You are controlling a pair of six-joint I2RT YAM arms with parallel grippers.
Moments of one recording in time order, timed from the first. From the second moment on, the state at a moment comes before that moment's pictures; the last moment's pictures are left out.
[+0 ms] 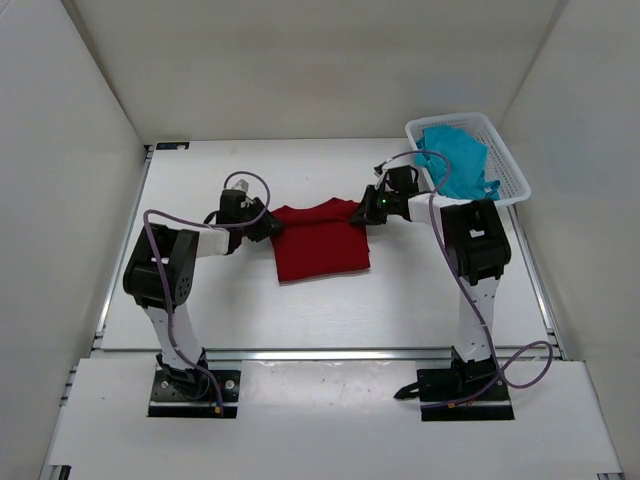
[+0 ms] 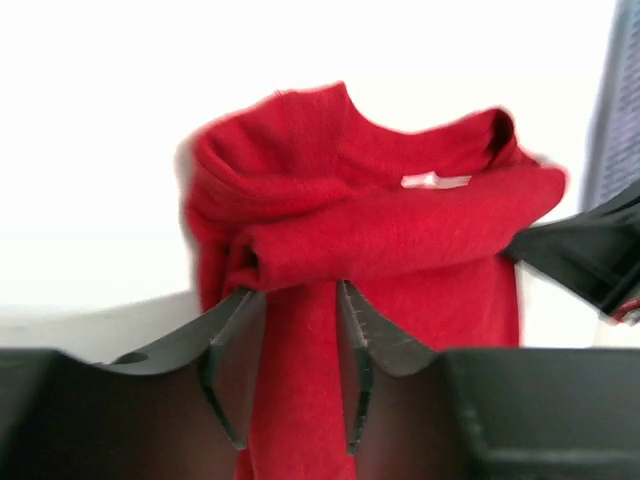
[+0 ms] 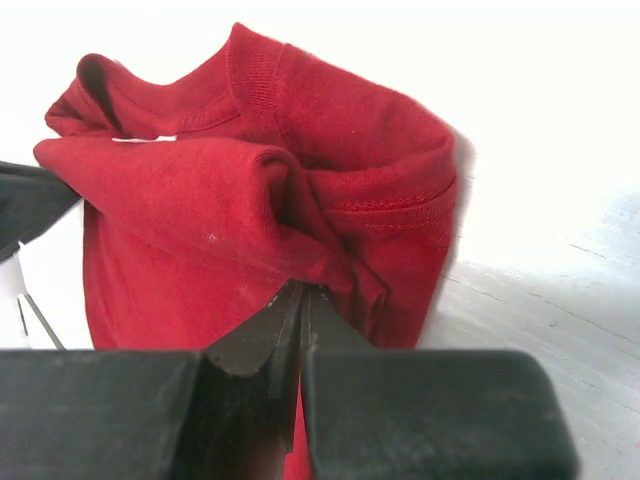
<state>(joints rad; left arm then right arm) -0.24 1.86 0.90 0.29 0.25 -0.76 0.27 2.13 1.35 -0.04 -0.57 0.50</state>
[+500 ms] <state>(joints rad) -0.24 1.57 0.72 0.30 0.17 -0.73 0.32 1.97 1.35 -0.10 -0.53 0.49</state>
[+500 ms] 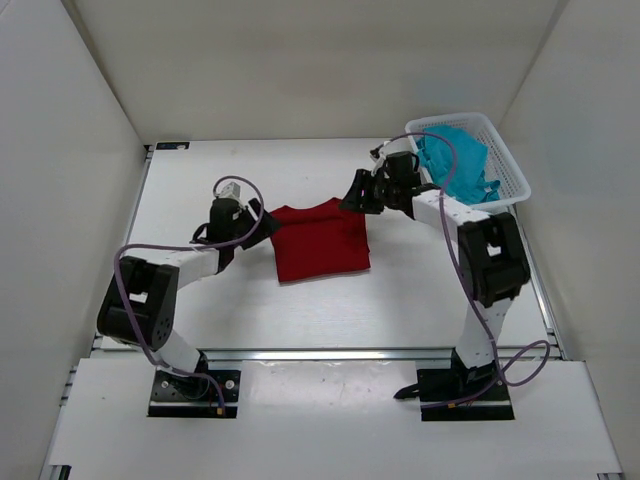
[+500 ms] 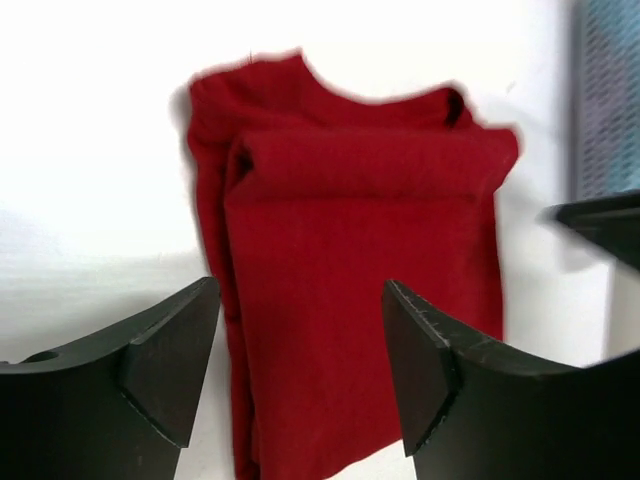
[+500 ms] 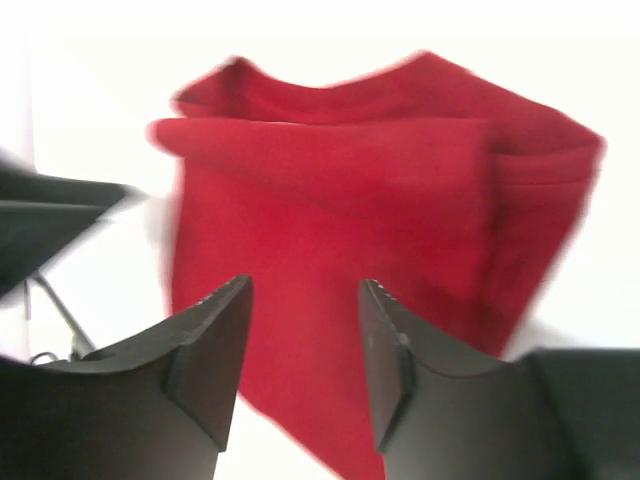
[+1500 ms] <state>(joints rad) 0.11 2.06 1.37 0.12 0.20 -0.73 0.40 1.46 0.76 0.06 -0.56 0.51</state>
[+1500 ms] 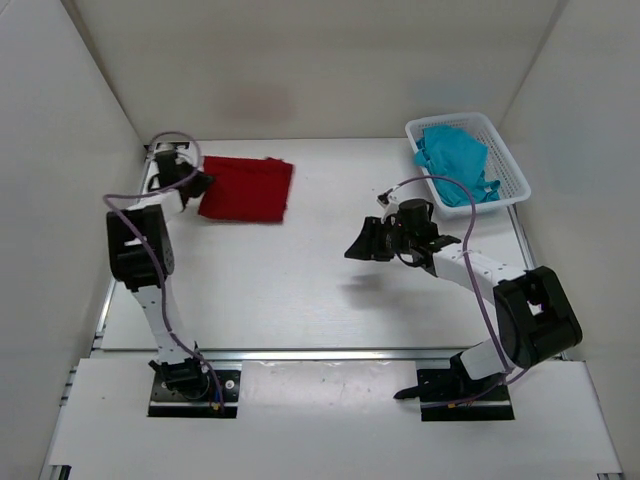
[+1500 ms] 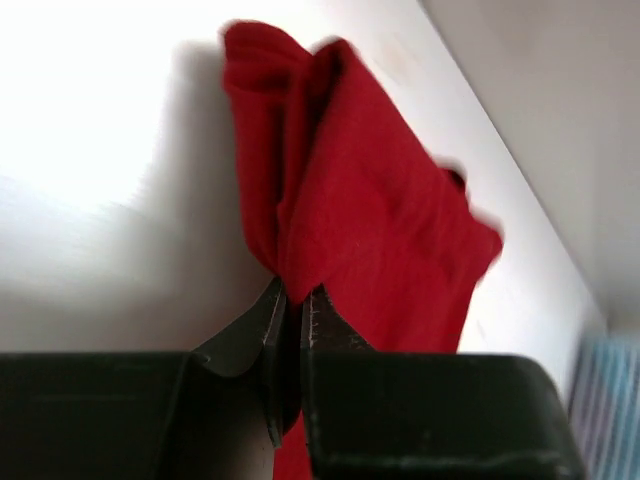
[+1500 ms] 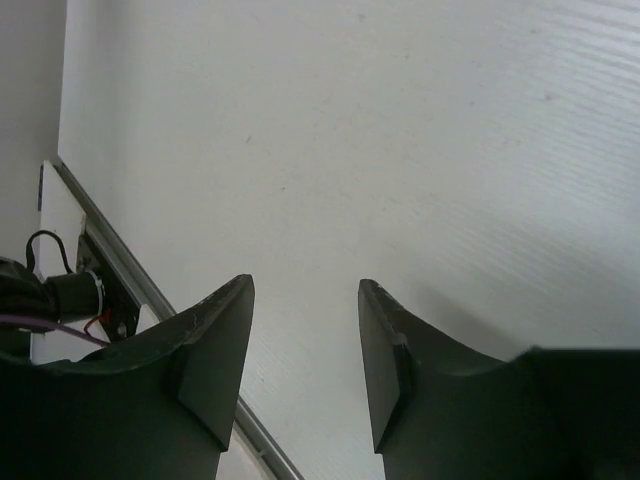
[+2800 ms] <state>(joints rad) 0.11 1.79 1.37 -0.12 -0.08 -0.62 0.39 1.42 0.68 0.04 -0.59 0.55</state>
